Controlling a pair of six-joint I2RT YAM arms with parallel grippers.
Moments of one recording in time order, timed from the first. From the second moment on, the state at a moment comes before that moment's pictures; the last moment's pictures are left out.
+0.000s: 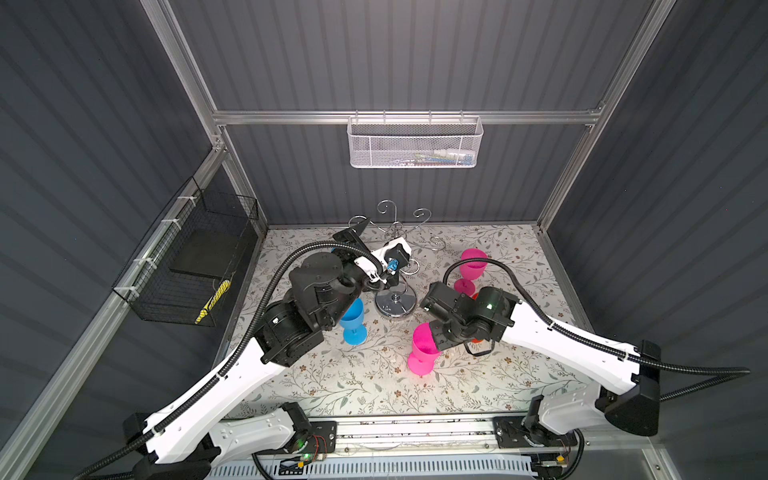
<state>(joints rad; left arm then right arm) -0.93 1.06 1.33 -0.30 -0.37 0.82 1.03 1.43 1.36 -1.19 0.20 0.65</state>
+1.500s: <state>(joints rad) -0.93 1.07 1.33 -0.28 -0.38 0.81 1.09 1.49 1.39 -1.21 0.25 0.69</state>
